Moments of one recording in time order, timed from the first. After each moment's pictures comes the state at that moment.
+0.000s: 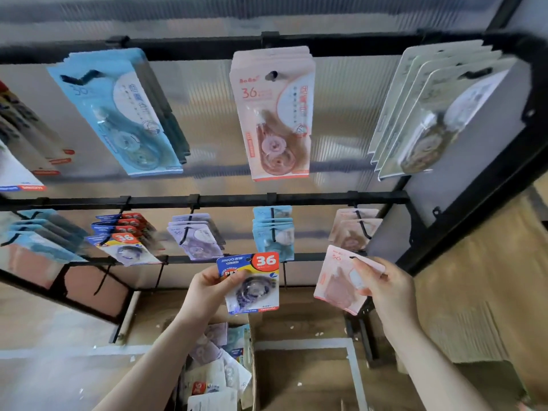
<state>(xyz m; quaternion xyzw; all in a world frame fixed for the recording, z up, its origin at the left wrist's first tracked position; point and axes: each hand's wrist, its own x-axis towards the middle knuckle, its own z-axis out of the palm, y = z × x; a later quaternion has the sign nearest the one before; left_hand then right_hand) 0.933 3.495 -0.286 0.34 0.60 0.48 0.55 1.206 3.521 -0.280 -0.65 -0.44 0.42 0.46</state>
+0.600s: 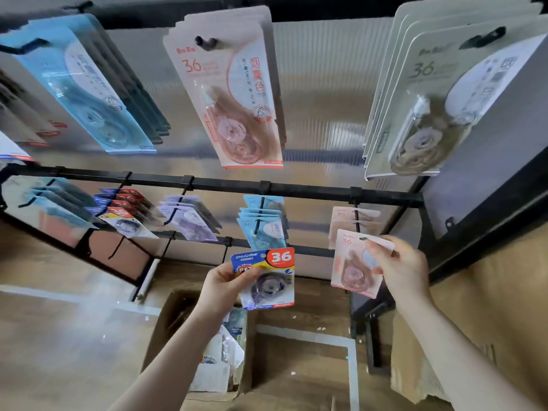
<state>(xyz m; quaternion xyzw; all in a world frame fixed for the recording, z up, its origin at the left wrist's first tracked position) 1.020 3.503 -0.296 0.28 0.65 0.50 0.50 1.270 3.598 -0.302 -0.64 -0.49 0.43 0.40</state>
